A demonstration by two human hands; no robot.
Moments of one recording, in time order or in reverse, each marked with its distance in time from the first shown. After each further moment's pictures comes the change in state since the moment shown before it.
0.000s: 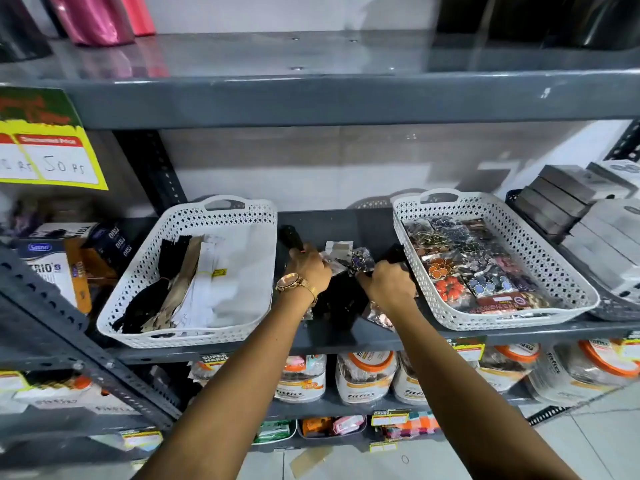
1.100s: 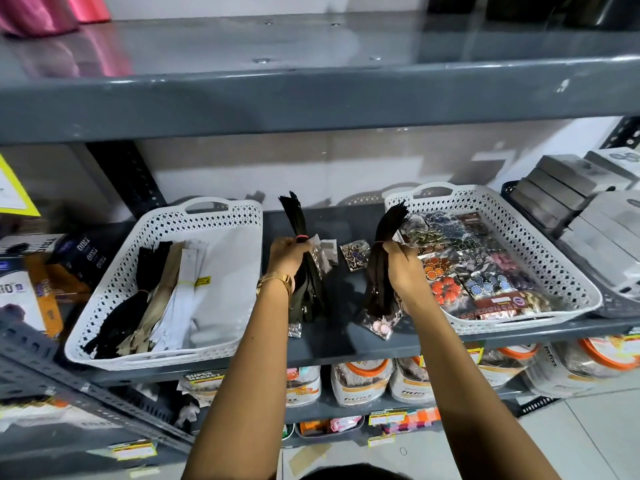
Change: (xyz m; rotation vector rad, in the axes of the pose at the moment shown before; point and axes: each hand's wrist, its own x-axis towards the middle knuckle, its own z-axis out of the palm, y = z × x) left_hand 0.023 0.007 -0.019 -0.935 0.040 -0.239; right_hand 0.012 0.019 -0.027 0.900 0.069 0.089
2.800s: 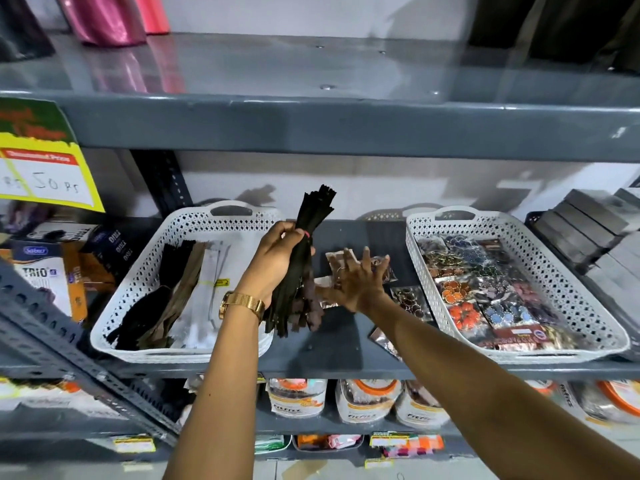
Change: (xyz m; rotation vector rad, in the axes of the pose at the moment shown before) left_hand -0.046 0.031 -0.071 -0.232 -0.204 0.234; right_hand 0.050 0.030 0.097 -1.335 -0.380 -0.489
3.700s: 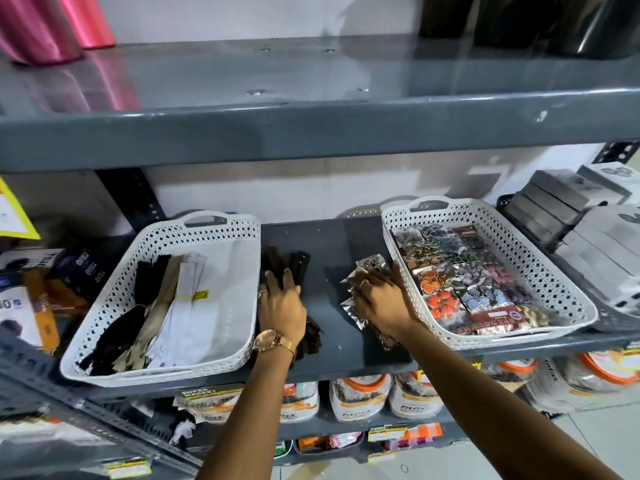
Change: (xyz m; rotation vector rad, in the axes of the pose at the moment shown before) left_hand 0.003 -0.103 0.040 1.301 0.178 0.073; right_hand -0.063 0.066 0.016 0.216 0.401 -0.138
